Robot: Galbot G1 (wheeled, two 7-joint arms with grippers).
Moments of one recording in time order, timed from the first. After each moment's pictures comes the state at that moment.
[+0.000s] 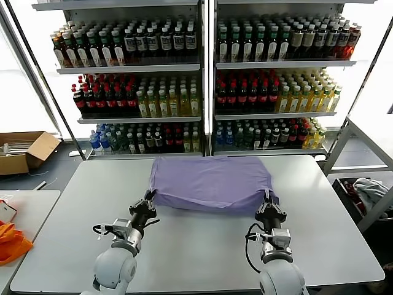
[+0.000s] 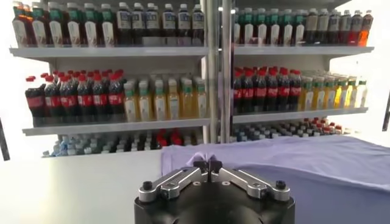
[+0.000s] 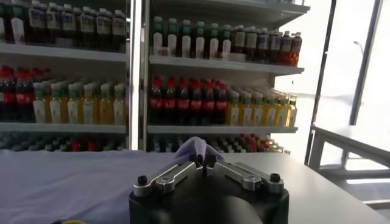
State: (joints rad) left arm 1.16 -1.32 -0.36 -1.80 -0.24 0.28 -0.06; right arm -1.12 1.37 0.31 1.83 0.14 -0.32 0.36
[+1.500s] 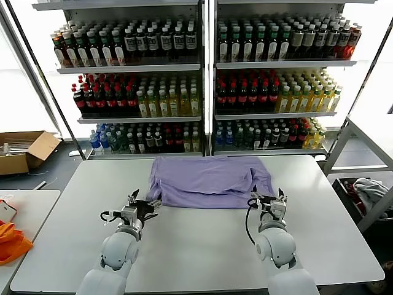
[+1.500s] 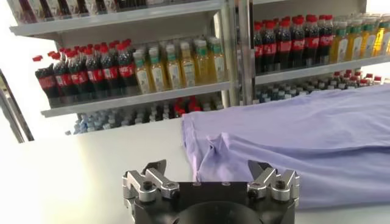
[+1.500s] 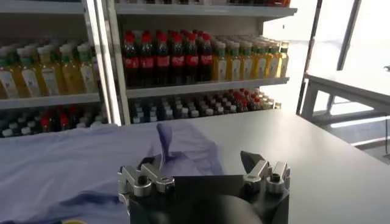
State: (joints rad) left arm 1.04 -1.30 -0.33 -1.63 -0.18 0.38 -0.09; right arm -1.09 1.40 0.38 1.80 0.29 -0.51 0.48
